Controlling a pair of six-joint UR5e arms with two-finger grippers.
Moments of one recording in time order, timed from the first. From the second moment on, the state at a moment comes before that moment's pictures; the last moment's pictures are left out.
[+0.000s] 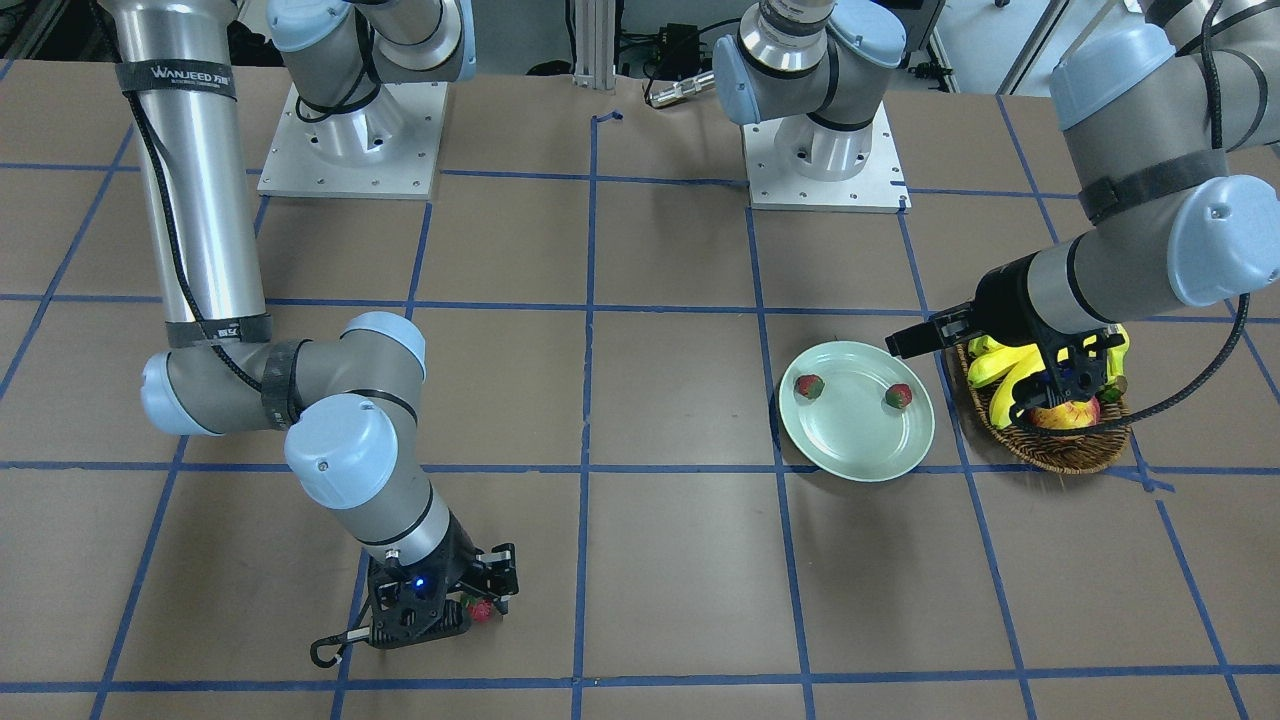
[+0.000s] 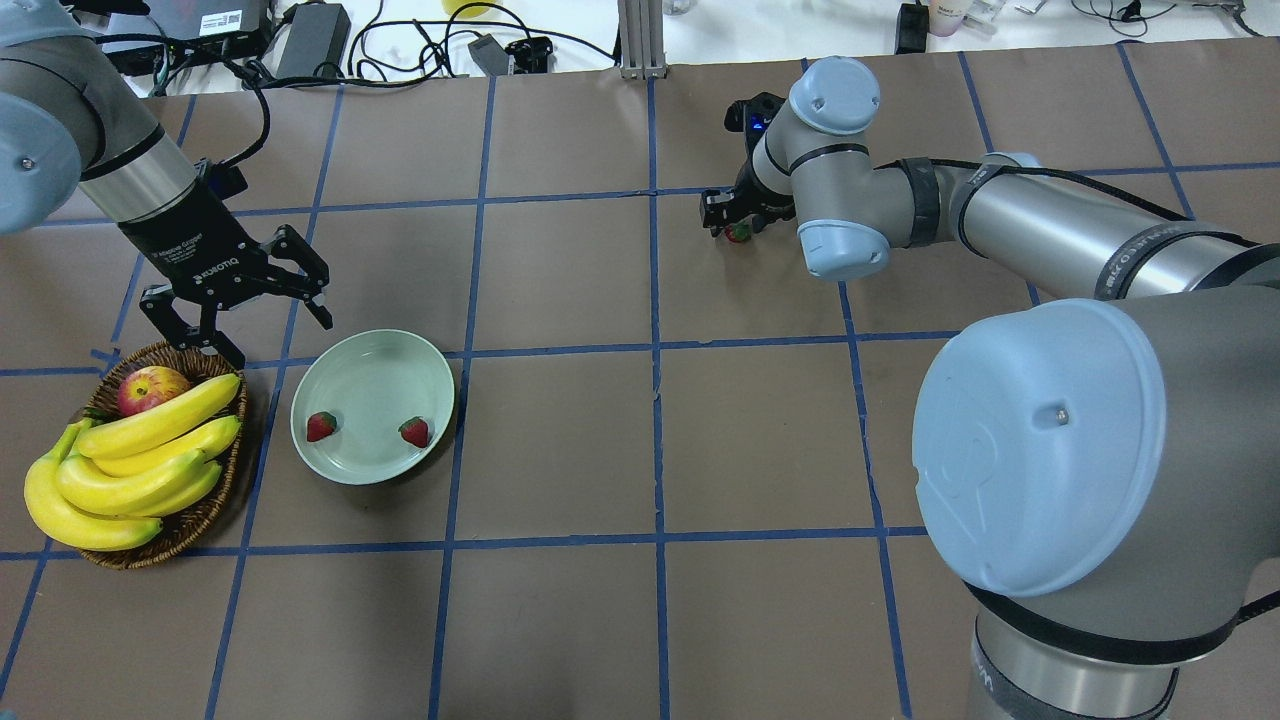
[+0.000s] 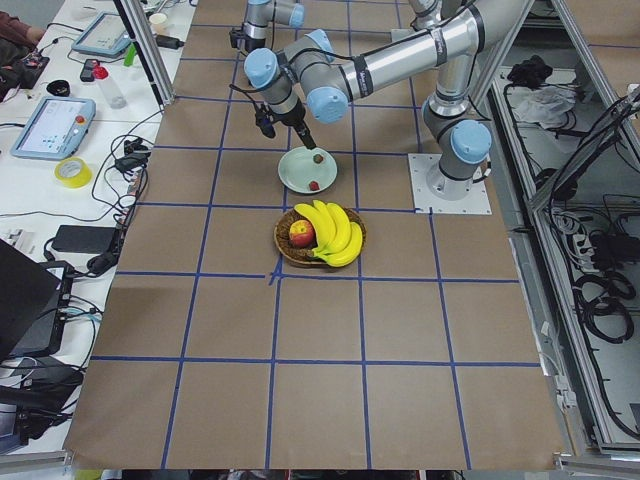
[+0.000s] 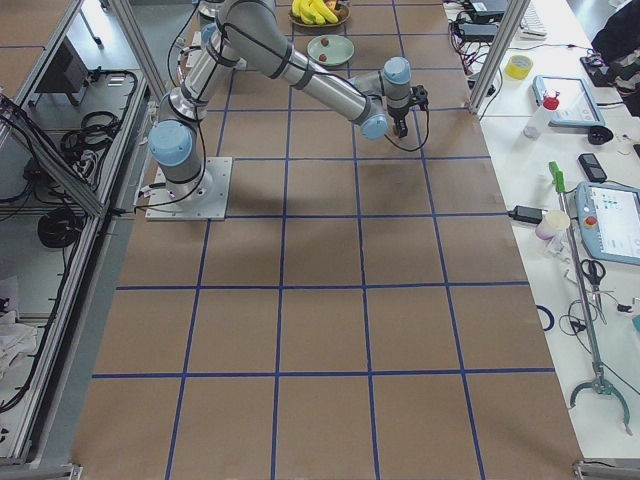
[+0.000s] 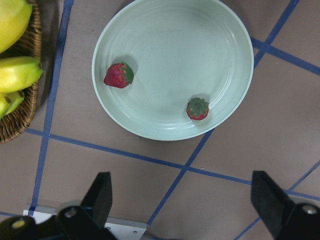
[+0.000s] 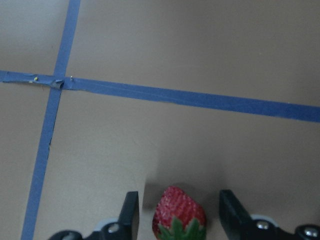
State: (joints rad) left arm -1.27 -1.76 -1.66 -1.69 1.47 -0.11; right arm 1.67 -0.88 1.55 -2.51 -1.37 -0.02
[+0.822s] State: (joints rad) left arm -1.27 -1.76 -1.66 -1.72 1.47 -0.14; right arm 1.78 -0.97 1.56 -2.40 -1.36 0.17
